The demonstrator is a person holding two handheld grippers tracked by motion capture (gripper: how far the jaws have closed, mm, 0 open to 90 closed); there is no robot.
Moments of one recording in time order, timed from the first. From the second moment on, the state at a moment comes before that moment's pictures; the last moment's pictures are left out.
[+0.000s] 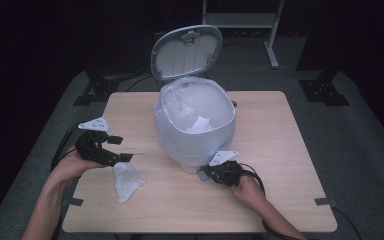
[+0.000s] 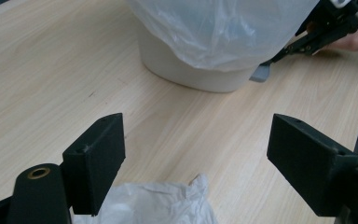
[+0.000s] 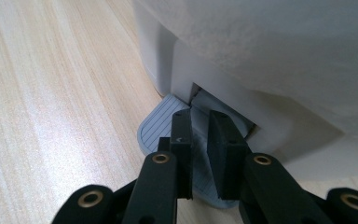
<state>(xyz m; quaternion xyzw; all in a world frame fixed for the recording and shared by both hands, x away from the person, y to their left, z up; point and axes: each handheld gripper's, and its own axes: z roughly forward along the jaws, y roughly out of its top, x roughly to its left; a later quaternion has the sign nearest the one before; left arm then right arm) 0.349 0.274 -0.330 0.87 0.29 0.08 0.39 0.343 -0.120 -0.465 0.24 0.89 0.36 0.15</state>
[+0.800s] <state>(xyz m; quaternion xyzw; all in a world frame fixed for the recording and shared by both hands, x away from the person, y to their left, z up) 0.339 0.290 -0.358 0.87 0.30 0.09 0.39 0.343 -0.122 -0.466 0.25 0.88 0.36 0.15</state>
